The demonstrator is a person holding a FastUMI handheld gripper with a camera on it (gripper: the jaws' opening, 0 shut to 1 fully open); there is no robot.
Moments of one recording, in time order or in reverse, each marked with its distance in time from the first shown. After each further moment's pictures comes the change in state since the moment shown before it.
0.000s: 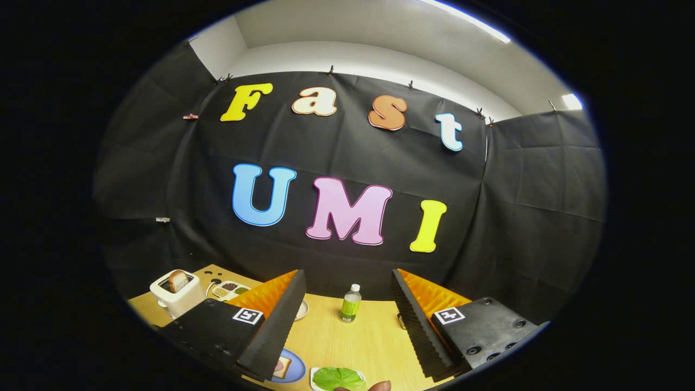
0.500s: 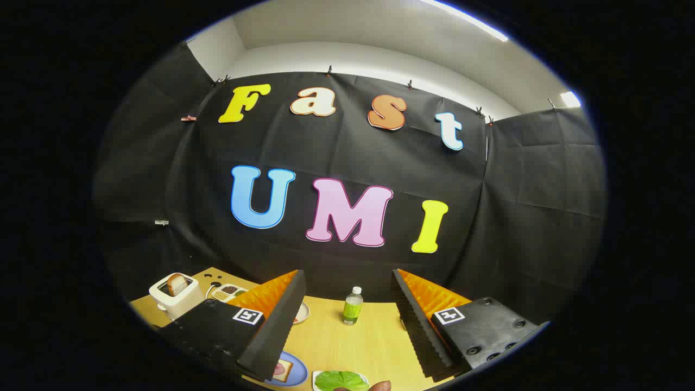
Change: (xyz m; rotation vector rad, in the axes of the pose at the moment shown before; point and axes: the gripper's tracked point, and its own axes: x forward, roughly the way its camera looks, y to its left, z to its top) arm 0.013 0.004 -0.001 0.004 -0.002 0.003
